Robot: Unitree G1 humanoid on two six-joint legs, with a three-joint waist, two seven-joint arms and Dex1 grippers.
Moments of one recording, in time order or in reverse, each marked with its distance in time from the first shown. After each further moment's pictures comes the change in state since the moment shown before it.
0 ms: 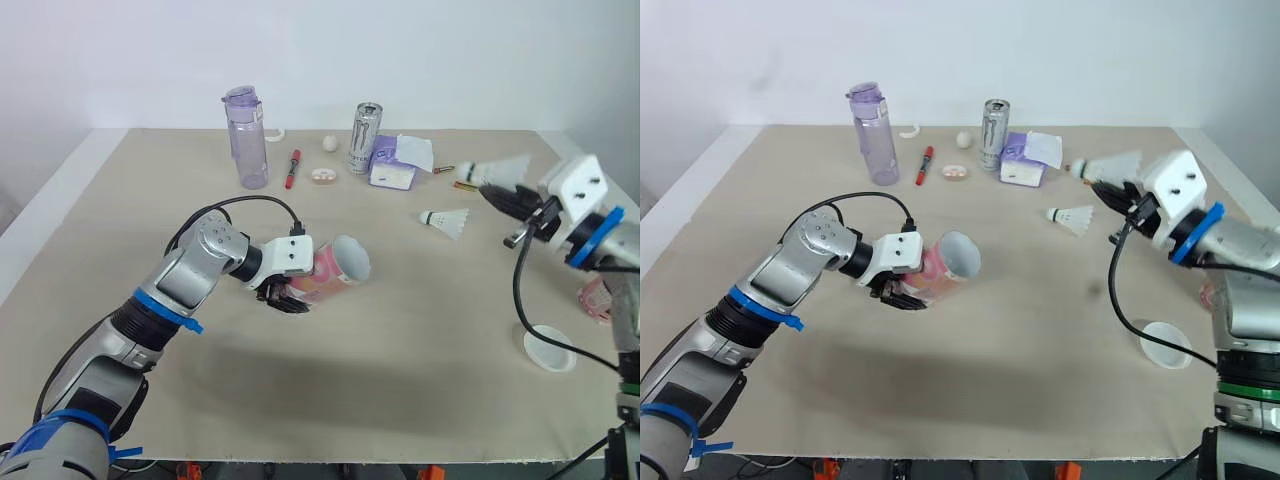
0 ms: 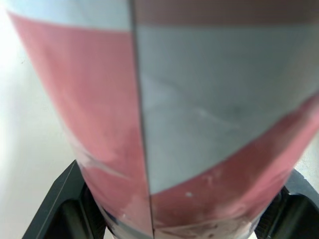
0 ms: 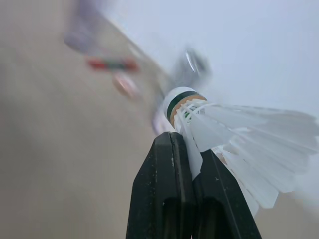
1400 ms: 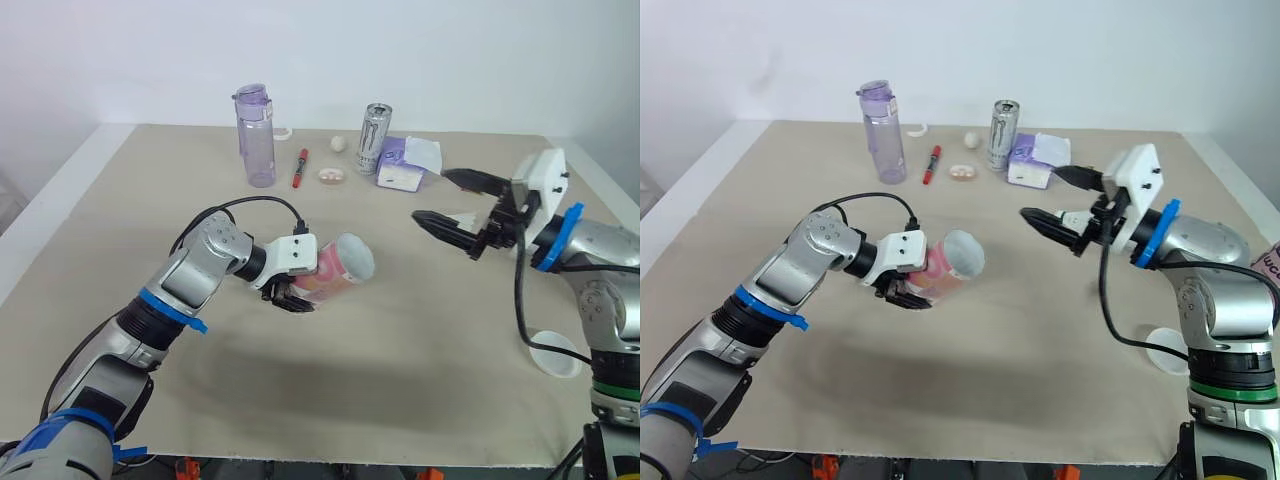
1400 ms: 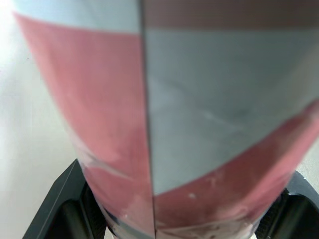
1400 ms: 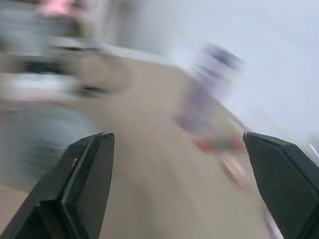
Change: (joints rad) left arm -0.006 -0.018 0.001 0.008 -0.001 0.011 0.008; right arm -0.002 0.150 -0.023 0.112 0.196 0.265 -0.081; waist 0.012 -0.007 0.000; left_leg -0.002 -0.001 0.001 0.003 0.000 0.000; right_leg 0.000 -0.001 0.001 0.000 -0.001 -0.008
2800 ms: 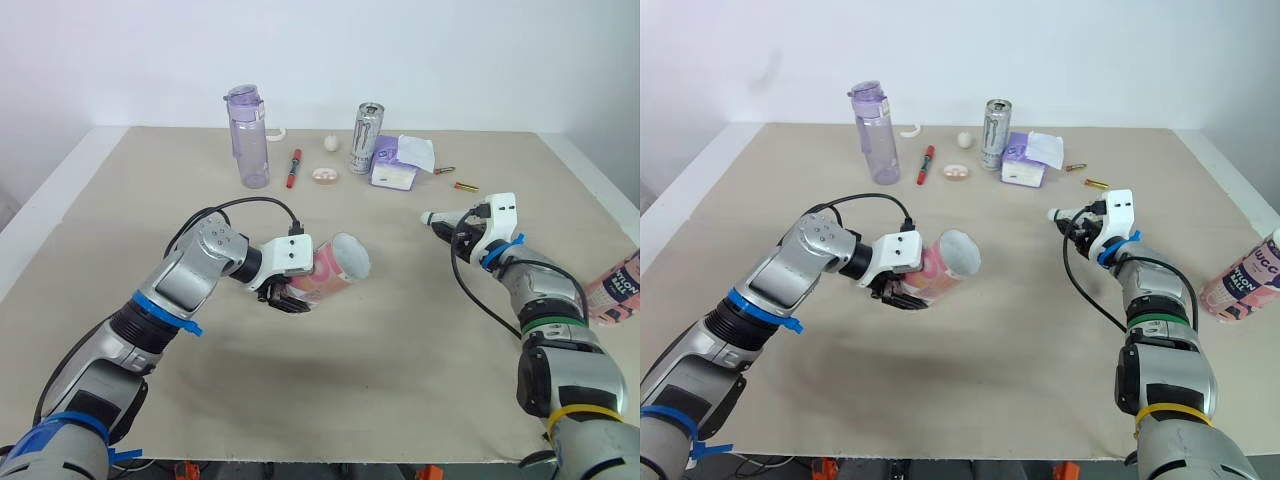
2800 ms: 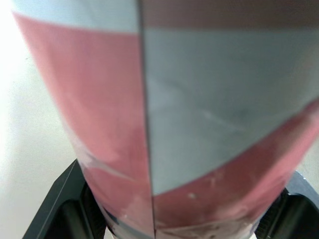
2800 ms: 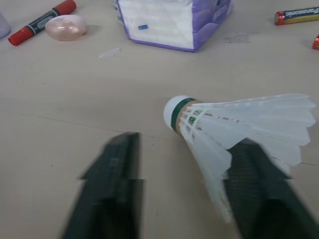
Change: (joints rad) left arm 0.020 0.022 0.006 -0.040 -0.007 0.030 0.017; right arm -0.400 0.194 0.020 1.079 -0.268 -0.264 -0.177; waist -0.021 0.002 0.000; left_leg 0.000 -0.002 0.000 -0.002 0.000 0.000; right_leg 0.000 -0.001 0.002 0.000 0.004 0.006
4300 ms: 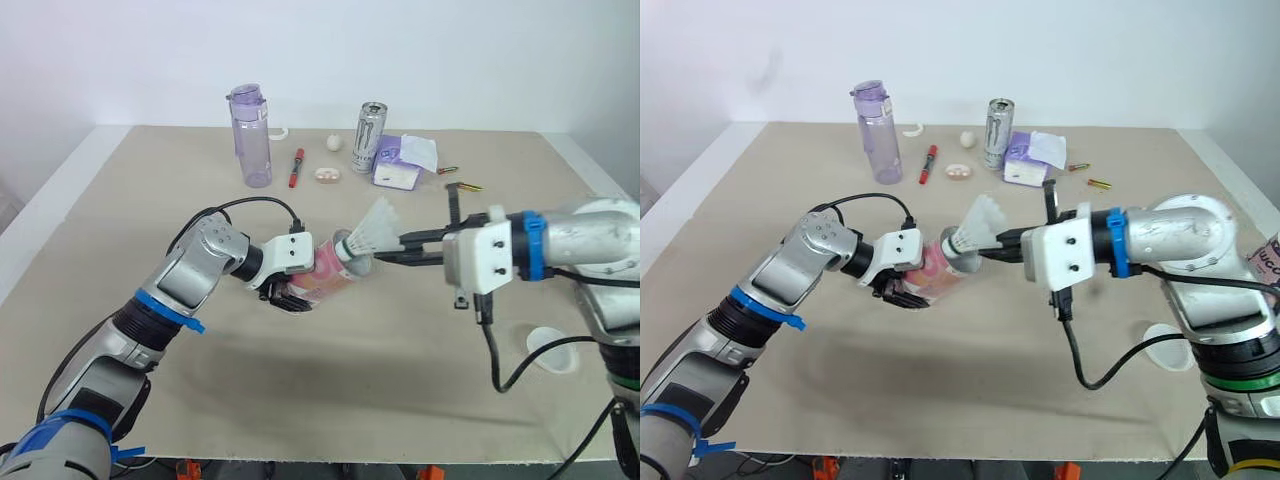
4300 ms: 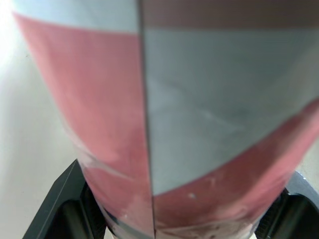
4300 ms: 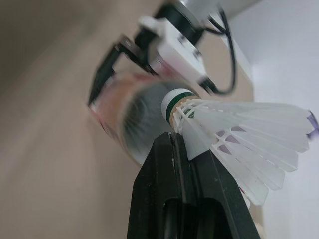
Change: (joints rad) left arm -0.014 -0.014 0.002 0.031 -0.009 -0.006 -0.009; right arm 0.271 -0.363 0.296 -1.400 -0.003 -0.164 0.535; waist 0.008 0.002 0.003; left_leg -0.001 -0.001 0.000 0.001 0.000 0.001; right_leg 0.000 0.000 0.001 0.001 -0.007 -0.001
